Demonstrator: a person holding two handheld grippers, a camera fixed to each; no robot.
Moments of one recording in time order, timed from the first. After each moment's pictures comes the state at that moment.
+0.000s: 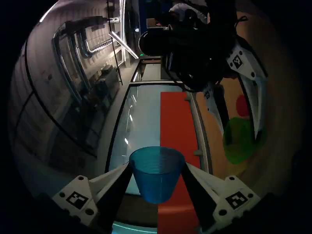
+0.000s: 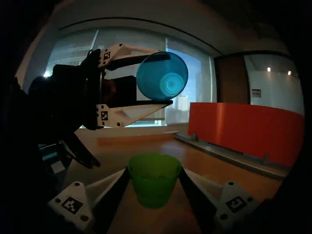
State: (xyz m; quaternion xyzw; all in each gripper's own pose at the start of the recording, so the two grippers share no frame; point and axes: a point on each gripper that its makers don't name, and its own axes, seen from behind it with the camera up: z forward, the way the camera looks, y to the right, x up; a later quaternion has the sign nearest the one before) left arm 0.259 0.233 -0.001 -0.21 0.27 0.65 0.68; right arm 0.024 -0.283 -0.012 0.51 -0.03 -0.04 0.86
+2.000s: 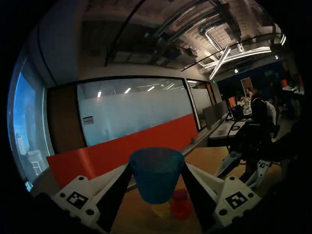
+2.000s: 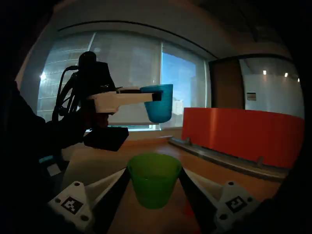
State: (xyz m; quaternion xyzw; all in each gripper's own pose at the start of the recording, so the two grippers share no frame) left arm 0.247 0.177 0.035 -0.31 0.07 0.11 0.94; right arm 0.041 -0.264 -0.007 0.48 -0.01 -0.03 0.87
